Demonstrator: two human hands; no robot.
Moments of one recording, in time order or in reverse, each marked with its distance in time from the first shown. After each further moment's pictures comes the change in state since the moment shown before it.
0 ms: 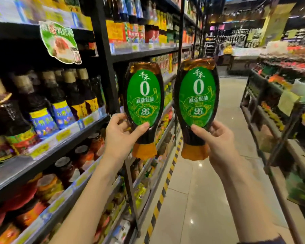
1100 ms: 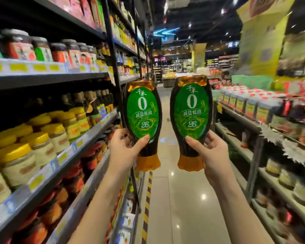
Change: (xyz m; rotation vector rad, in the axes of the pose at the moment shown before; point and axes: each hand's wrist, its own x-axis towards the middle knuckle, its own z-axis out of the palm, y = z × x) left_hand -0.386 0.224 -0.254 -0.229 -0.284 0.034; right_hand -0.531 -0.186 0.175 -0.123 0.295 -0.247
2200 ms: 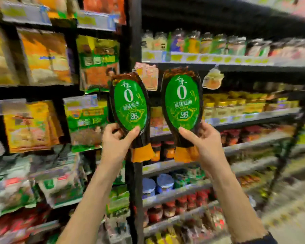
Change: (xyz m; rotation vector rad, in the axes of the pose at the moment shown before) left_hand -0.443 0.256 -0.114 0.445 1.166 0.140; right_hand -0.295 -0.147 0.120 0.528 -1.065 0.303
